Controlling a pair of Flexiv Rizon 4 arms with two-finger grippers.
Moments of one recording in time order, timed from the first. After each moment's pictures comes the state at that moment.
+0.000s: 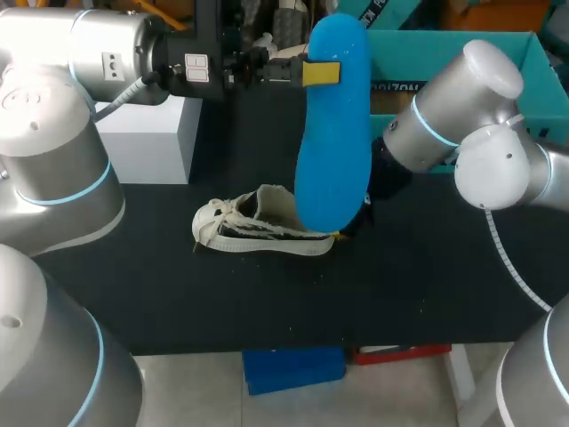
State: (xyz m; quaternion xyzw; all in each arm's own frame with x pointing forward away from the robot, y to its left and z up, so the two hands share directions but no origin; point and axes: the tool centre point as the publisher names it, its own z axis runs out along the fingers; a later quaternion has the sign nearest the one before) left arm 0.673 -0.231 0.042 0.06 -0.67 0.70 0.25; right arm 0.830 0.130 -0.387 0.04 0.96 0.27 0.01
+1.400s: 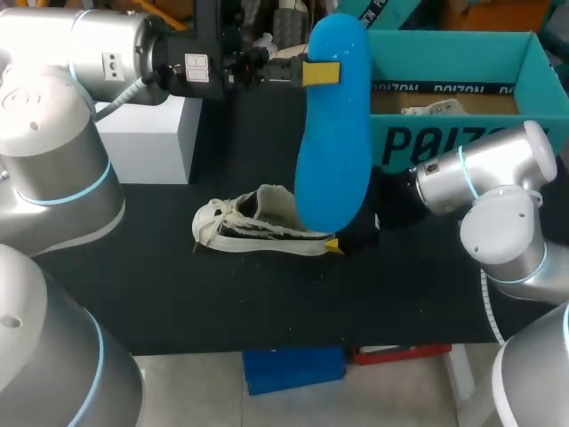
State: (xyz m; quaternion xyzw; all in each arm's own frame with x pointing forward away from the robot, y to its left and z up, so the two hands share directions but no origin) left arm 0.673 -0.231 0.042 0.07 -0.67 0.70 0.25; right arm 0.826 0.142 -0.417 0.06 0.89 0.45 0.01
